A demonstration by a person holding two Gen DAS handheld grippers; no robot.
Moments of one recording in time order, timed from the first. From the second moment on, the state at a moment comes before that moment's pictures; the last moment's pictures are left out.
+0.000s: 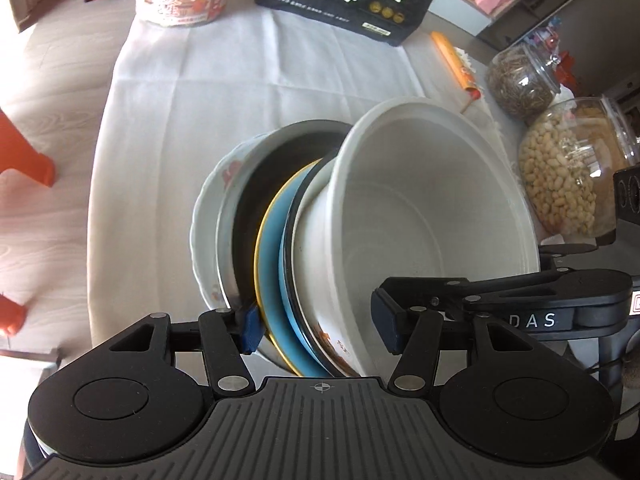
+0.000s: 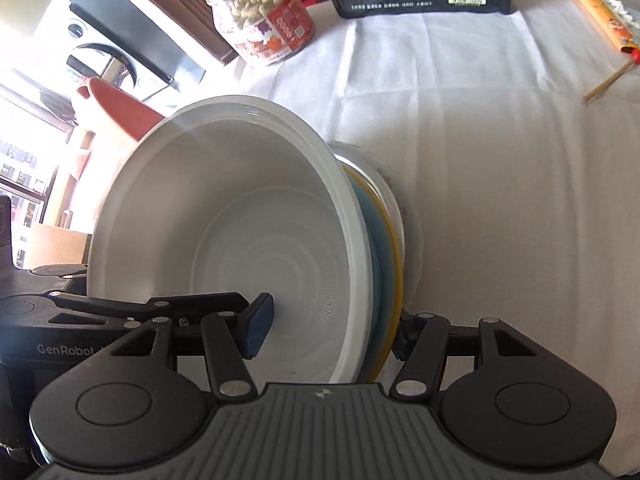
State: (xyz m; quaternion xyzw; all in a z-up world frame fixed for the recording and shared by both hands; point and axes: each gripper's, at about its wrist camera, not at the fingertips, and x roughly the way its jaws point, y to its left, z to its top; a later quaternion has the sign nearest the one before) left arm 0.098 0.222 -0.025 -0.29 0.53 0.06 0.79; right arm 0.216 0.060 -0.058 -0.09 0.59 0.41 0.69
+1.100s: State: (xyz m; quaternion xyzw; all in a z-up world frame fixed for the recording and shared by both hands) left arm 0.096 0.261 -0.043 -0.28 0.48 0.00 0.83; right arm 0.211 0.086 -0.063 -0.06 0.61 0.32 0.72
